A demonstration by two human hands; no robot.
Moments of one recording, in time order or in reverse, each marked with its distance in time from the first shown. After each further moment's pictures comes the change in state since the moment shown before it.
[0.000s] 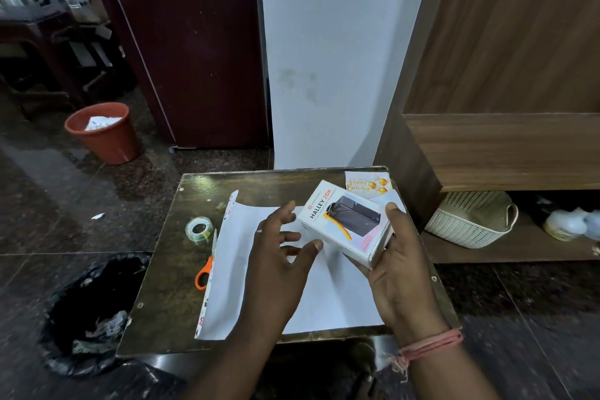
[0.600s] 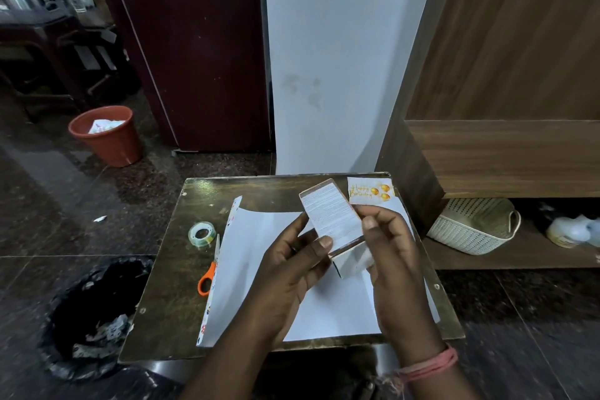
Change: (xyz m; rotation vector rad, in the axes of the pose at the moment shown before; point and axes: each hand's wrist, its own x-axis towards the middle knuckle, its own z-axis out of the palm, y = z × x) left_hand 0.001 0.014 -0.001 -0.722 -0.352 -0.282; right_hand -0.015 0.005 0.005 -0.360 -0.124 -0.375
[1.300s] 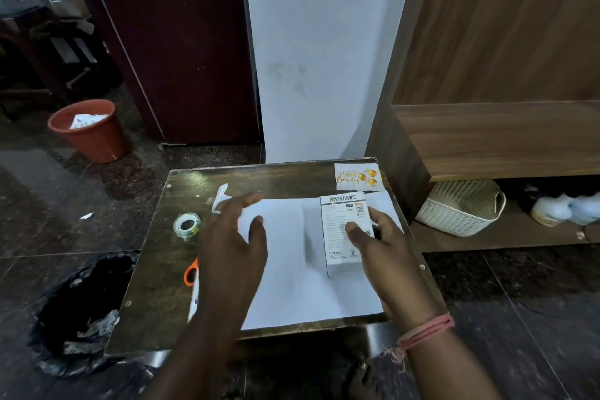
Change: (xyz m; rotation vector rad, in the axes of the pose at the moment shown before) left_hand 0.001 0.016 -0.028 1.069 0.593 0.511; right_hand 0.014 0.011 -0.024 -0.310 0.054 0.346
